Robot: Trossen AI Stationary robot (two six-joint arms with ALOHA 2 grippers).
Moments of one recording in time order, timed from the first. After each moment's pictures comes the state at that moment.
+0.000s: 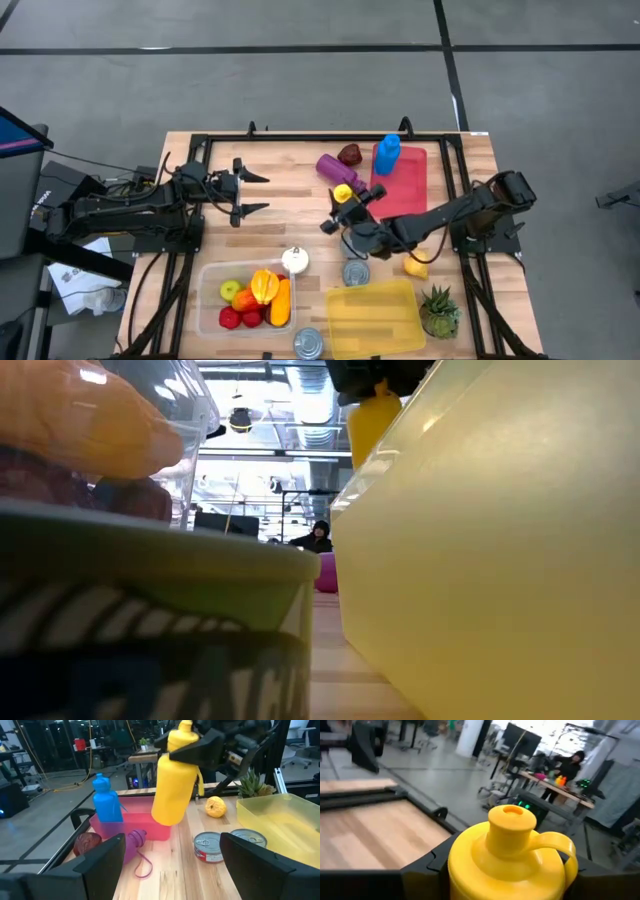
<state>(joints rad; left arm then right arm) 0.33 0.65 0.33 0.22 0.24 0.15 0.29 1.68 1.13 0.22 1.32 -0.01</state>
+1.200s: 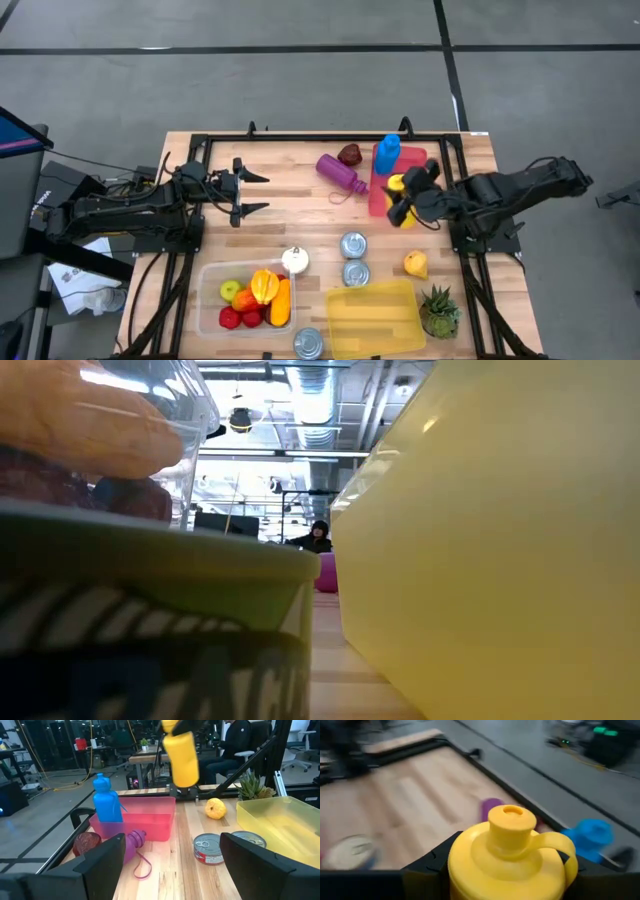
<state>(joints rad) 0.33 0.65 0.33 0.23 0.24 0.13 0.29 1.10 1.13 -0.82 0.85 0.59</state>
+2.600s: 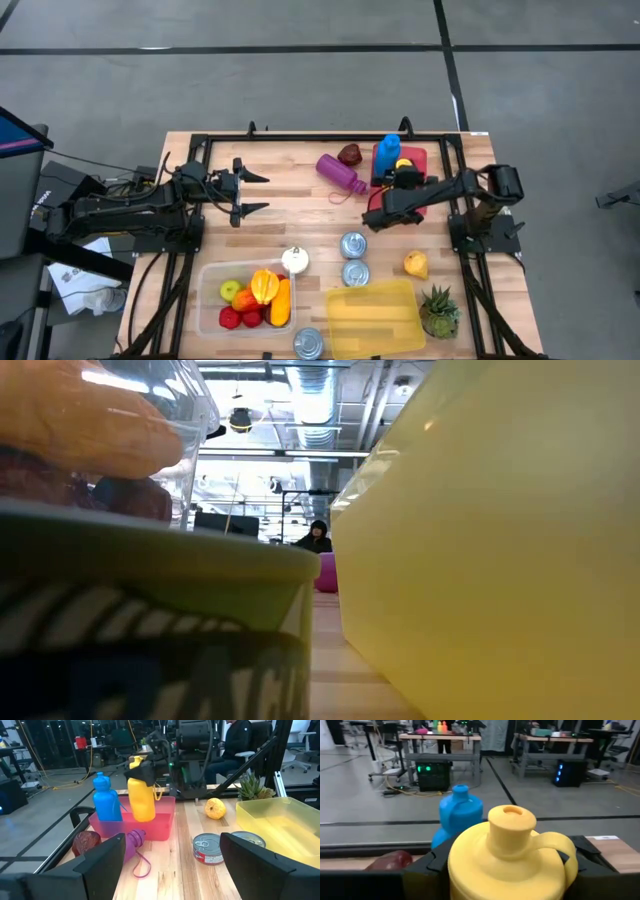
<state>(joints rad) 0.33 0.65 0.33 0.22 0.24 0.12 0.03 1.74 1.06 -1.51 1.37 2.19</state>
